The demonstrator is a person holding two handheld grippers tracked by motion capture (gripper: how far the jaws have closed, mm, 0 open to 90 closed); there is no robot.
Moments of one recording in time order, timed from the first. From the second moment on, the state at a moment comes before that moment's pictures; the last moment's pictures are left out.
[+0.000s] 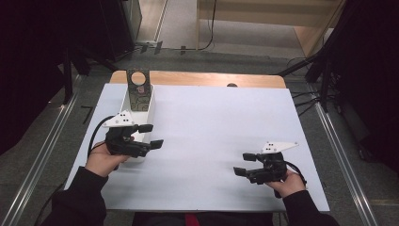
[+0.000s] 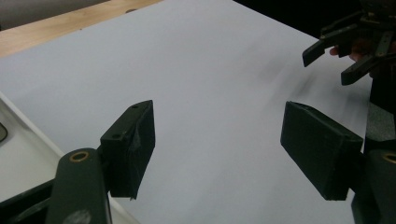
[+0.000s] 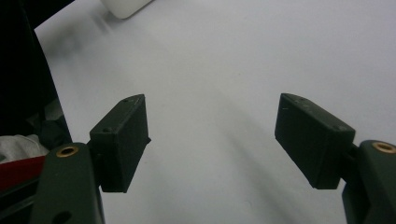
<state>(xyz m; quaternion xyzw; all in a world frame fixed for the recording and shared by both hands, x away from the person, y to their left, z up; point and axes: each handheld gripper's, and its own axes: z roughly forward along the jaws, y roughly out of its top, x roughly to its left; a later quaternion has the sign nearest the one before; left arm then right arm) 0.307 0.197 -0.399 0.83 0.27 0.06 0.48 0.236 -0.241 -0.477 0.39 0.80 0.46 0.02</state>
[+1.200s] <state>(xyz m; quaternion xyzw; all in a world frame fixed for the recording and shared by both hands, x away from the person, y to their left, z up) 0.270 0.188 -0.435 0.85 0.25 0.04 0.46 0.234 -0.241 -0.477 0.39 0.80 0.46 0.02</state>
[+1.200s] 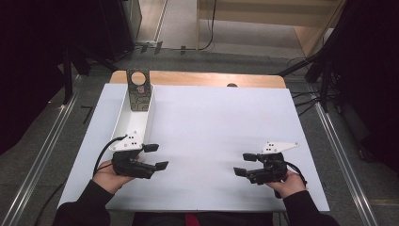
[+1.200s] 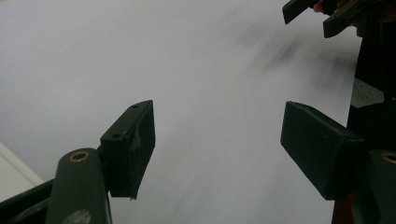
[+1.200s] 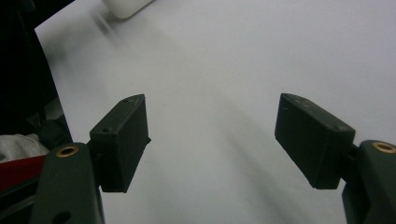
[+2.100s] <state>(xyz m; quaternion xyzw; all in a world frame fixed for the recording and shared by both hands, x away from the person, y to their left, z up) 0.263 0.191 -0.449 0.87 0.24 0.04 0.42 0.234 -0.241 -0.477 0.39 0.80 0.46 0.02</state>
